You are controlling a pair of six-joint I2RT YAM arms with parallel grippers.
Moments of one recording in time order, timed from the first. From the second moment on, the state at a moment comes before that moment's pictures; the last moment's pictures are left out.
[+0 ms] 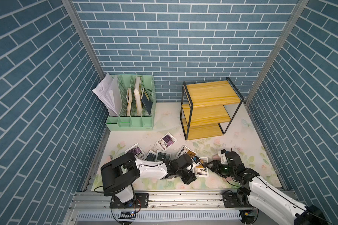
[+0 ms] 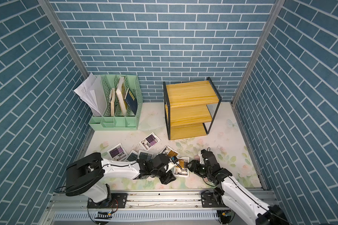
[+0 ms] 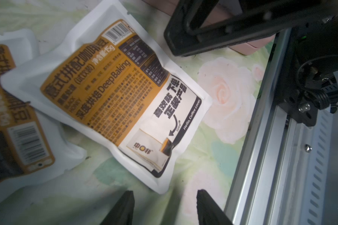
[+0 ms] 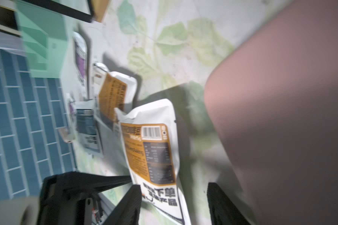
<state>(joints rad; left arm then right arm) -1.15 1.61 0.68 0.04 0.22 -0.26 0.51 0.72 0.13 -0.20 -0.44 0.95</state>
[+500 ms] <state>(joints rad) -1.15 1.63 0.68 0.08 0.23 -0.28 0.49 0.83 0.08 -0.04 -0.60 1.00</state>
